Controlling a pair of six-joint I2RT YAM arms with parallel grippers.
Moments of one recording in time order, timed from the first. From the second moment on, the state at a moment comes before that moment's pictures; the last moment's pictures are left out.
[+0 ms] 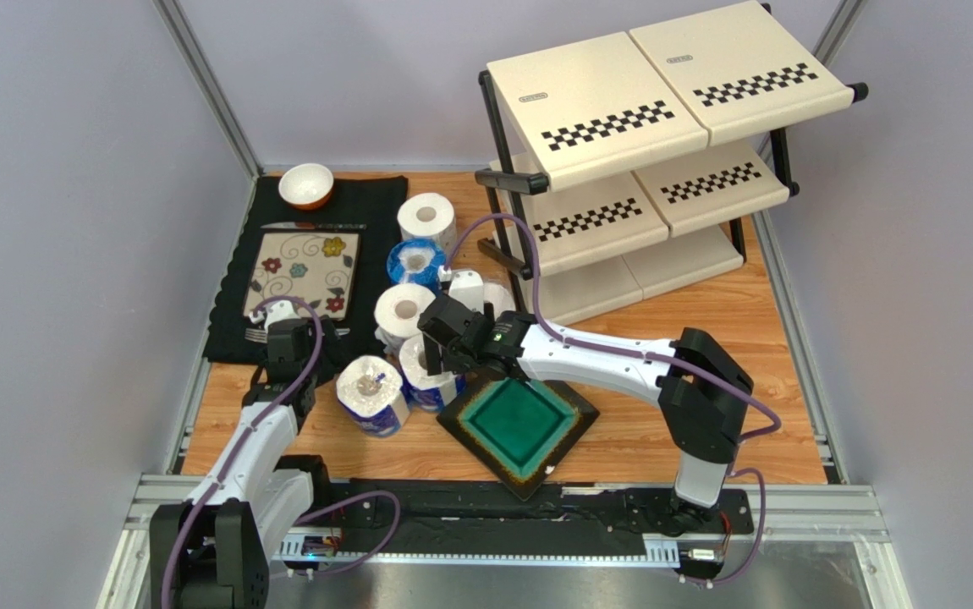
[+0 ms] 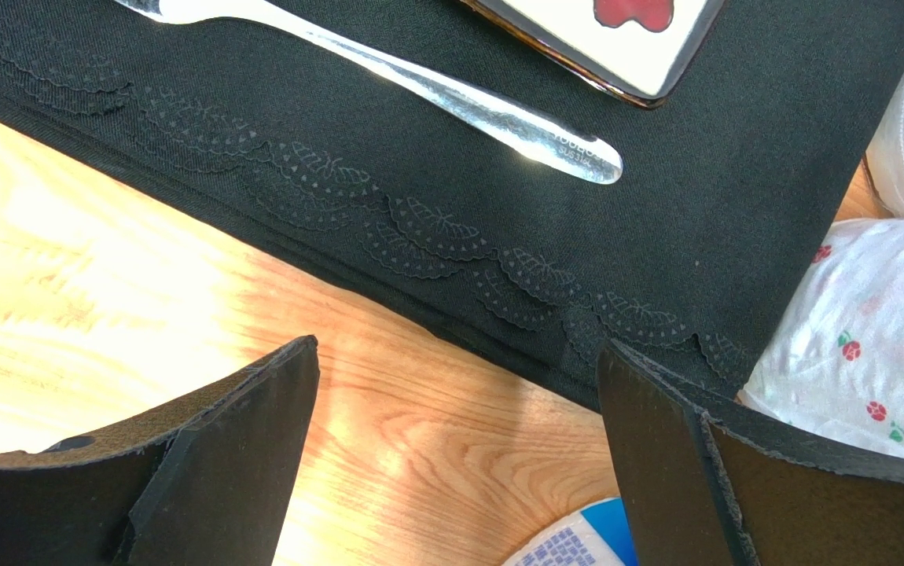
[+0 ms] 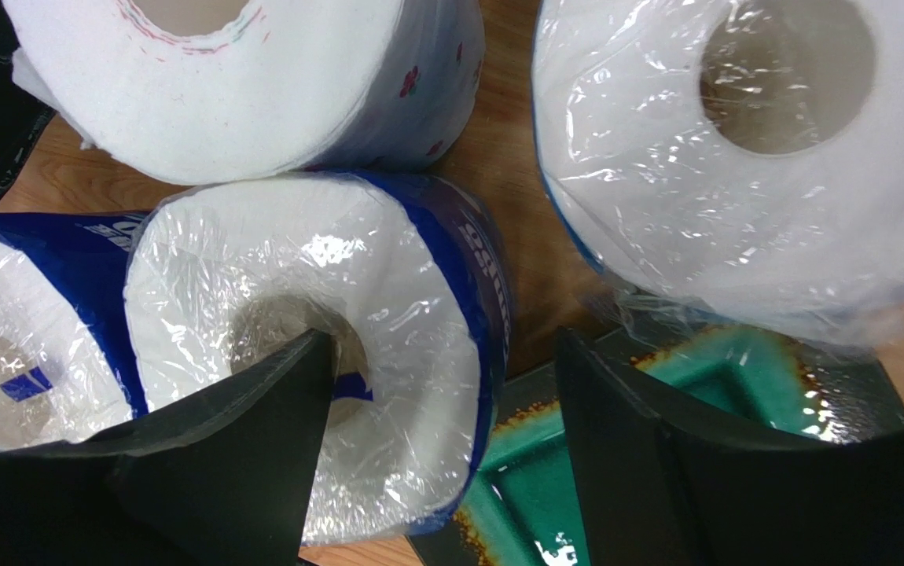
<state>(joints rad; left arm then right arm) 0.03 0.89 0.31 -0.15 -0.15 -0.44 1.11 1.79 1.37 -0.51 0.39 0.77</state>
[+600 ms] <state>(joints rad) 0.04 0.89 0.31 -0.15 -0.15 -0.45 1.10 1.82 1.37 -0.47 0.33 0.78</state>
